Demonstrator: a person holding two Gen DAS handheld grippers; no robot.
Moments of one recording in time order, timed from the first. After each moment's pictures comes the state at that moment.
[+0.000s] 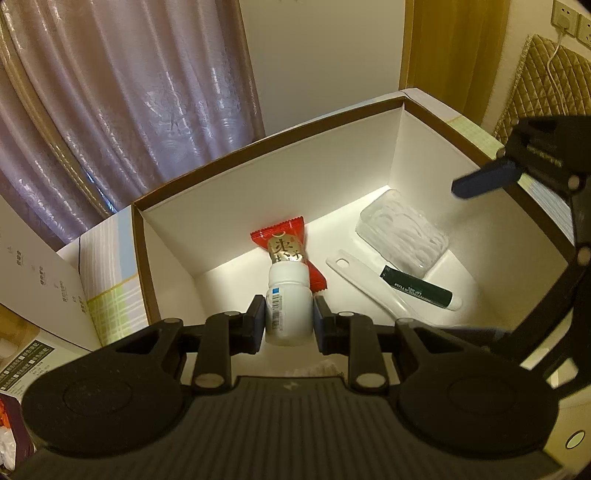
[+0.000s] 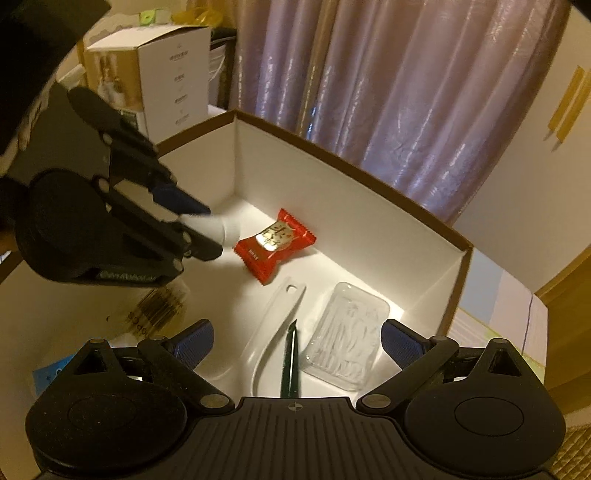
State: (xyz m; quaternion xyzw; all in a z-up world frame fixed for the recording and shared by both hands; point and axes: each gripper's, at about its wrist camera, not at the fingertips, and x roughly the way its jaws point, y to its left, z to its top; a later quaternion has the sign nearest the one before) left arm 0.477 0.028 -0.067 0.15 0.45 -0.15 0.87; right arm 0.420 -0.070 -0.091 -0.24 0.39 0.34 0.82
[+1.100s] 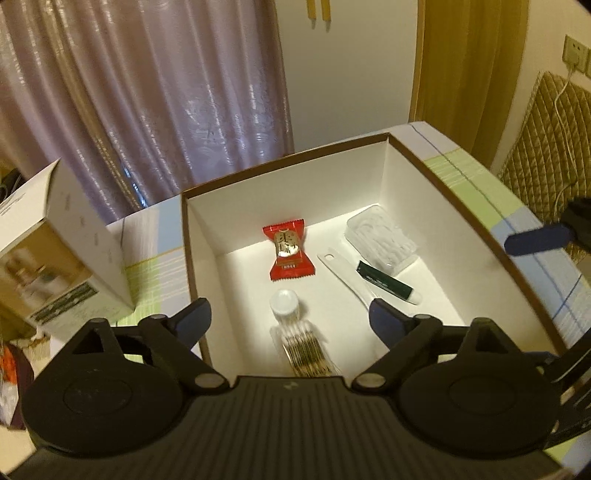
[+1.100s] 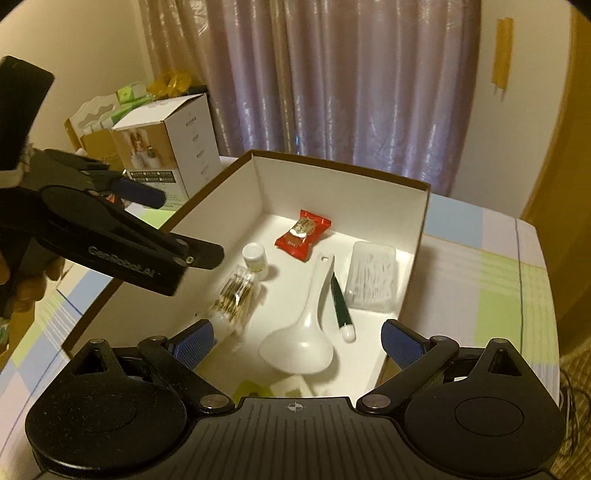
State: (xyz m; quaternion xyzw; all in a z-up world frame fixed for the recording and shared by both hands) left arm 0.397 0.021 -0.012 0.11 0.42 -0.09 0.89; right arm 0.318 -0.128 -0.040 -0.09 0.39 0.32 0.86
